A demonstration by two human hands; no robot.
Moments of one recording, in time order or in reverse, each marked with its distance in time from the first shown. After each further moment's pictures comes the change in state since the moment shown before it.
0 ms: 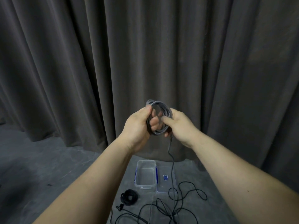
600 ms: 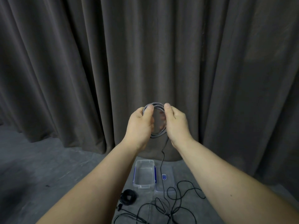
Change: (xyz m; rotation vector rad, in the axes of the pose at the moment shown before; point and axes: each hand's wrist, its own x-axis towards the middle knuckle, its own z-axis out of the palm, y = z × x) left_hand 0.005 -0.013 0.006 0.416 0.252 0.104; right_hand -0.004 -0.005 0.017 0.008 0.401 -0.093
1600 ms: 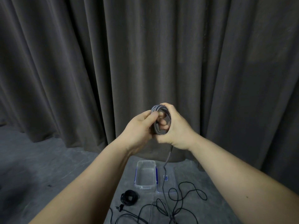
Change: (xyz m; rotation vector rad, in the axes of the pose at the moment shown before) left_hand -0.009 0.009 -0.014 -0.203 -0.328 -0.145; right_hand -0.001 0.003 -0.028 -0.309 -0.464 -0.220
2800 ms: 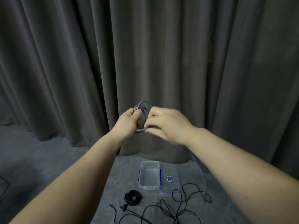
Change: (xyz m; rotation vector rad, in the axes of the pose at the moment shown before) left_hand 0.027 -0.006 -0.068 0.379 0.322 0.023; right_hand 0.018 -0.045 0.007 -0.655 -0.112 -0.620
